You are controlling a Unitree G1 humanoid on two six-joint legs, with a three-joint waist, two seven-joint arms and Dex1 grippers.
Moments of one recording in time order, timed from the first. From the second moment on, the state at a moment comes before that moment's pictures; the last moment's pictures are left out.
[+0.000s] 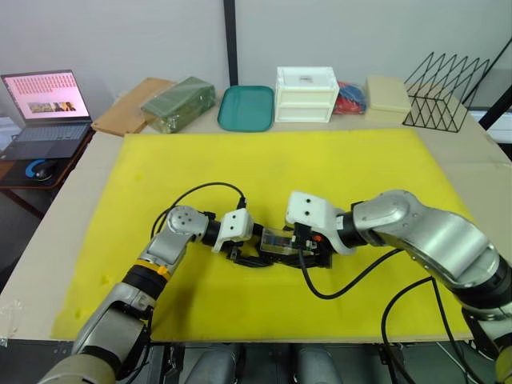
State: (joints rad) left arm -0.61 0.38 -0.37 0.41 -0.14 -0.14 -1.33; right arm -0.75 -0.85 0.42 -0.63 0.50 1.24 0.83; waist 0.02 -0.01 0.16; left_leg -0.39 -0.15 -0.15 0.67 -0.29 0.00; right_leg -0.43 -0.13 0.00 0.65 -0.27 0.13
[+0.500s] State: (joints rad) left arm -0.61 0.38 -0.37 0.41 -0.14 -0.14 -1.33; right arm -0.75 -0.85 0.39 -0.65 0.52 1.28 0.82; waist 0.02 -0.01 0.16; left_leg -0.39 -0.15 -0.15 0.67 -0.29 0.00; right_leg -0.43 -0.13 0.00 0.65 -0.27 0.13
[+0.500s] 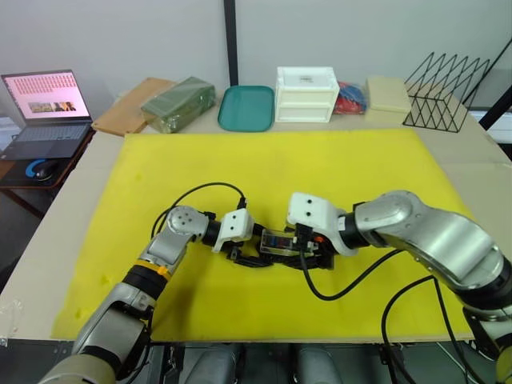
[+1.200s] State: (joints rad) left arm -0.56 0.38 -0.35 0.33 -0.14 -0.08 -1.26; right arm -0.53 -0.76 0.04 -0.68 0.63 1.12 0.73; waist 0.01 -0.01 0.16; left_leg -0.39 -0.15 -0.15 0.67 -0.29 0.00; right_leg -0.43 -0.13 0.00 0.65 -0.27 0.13
